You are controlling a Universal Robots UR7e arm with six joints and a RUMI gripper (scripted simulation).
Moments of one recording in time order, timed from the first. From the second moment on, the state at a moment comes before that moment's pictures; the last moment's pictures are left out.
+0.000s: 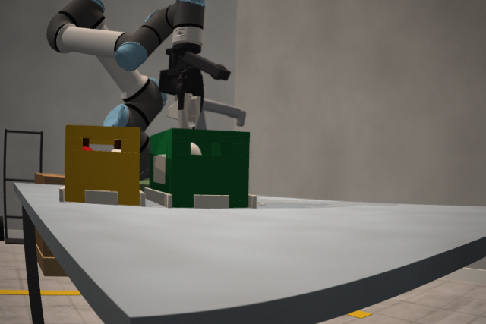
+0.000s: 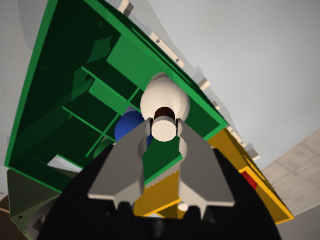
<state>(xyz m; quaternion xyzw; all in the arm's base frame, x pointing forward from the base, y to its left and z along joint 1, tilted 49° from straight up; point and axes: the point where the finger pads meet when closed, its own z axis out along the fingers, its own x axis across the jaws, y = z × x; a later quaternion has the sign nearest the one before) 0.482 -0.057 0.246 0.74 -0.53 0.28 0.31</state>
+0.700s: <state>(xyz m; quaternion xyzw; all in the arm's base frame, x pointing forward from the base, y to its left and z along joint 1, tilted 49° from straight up) 0.484 -0.063 0.240 0.74 -0.53 0.28 0.31</state>
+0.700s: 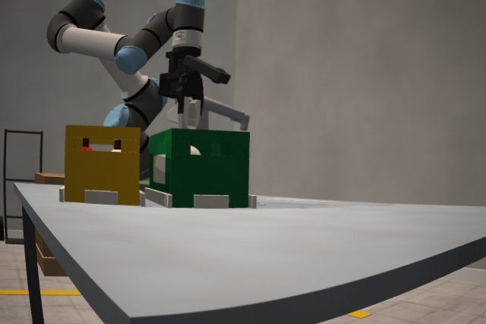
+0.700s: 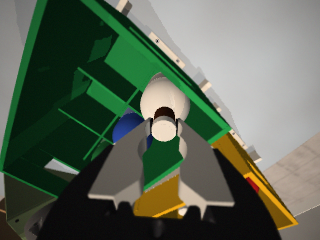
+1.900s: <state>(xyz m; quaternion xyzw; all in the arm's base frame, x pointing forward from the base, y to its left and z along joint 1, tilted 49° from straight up) 0.485 -0.072 0.234 0.74 -0.53 0.28 0.31</state>
